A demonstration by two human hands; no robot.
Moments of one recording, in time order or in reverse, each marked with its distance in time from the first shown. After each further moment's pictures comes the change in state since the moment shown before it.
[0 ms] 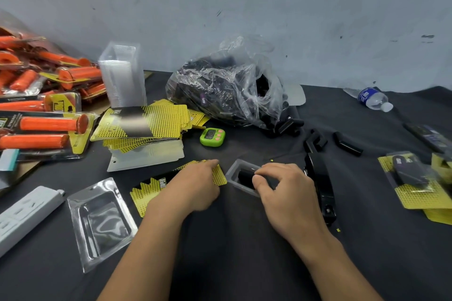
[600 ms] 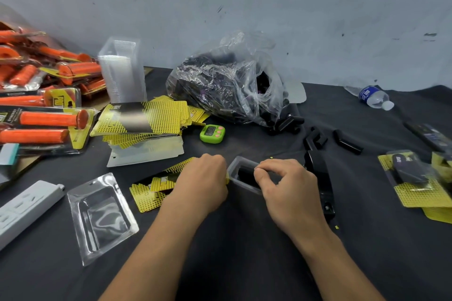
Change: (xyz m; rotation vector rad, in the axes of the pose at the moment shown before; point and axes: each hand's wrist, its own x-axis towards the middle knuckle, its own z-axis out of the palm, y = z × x) left_hand -0.015 0.031 -0.005 0.195 0.155 0.057; right_hand 0.001 -0.002 -0.004 0.112 0.033 -0.032
